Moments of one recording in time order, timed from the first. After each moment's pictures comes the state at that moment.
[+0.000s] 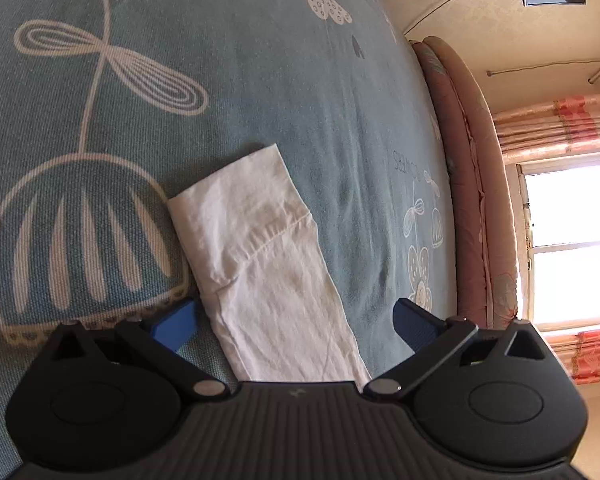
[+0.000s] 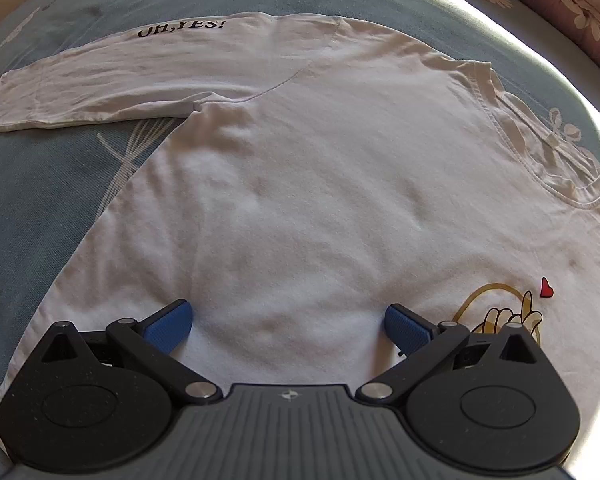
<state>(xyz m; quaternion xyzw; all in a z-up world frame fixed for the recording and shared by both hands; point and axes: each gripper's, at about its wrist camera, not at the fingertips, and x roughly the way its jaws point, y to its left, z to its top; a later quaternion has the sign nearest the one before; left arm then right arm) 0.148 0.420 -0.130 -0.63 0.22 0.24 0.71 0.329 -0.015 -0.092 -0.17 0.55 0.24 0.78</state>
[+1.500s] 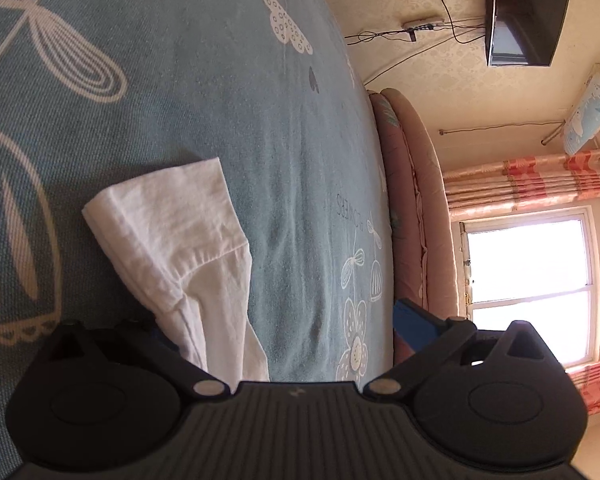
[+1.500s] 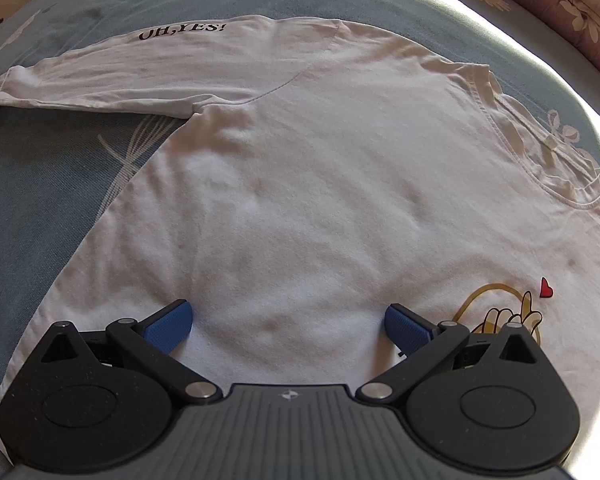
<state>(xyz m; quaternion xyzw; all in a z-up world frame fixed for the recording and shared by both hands) 0.188 0.408 -0.141 -0.66 0.09 0.20 0.71 0.328 -0.018 -0.092 -0.16 0.55 0.24 0.79</state>
